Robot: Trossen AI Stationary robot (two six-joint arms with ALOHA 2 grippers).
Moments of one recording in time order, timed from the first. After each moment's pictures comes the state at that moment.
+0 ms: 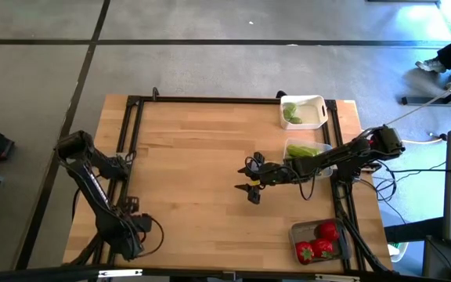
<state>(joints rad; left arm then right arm) -1.04 1.61 1.02 -1.14 0.09 -1.04 0.21 1.56 0.83 0.13 0.23 0.28</state>
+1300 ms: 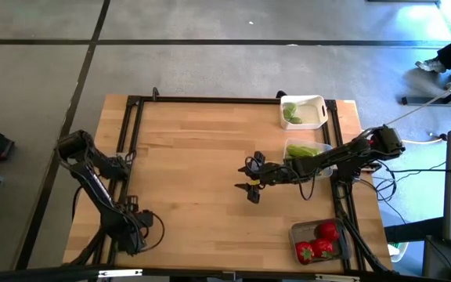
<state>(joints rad) -1.02 1.61 0.89 -0.99 0.12 -1.15 0.21 1.56 0.83 0.13 0.25 0.28</state>
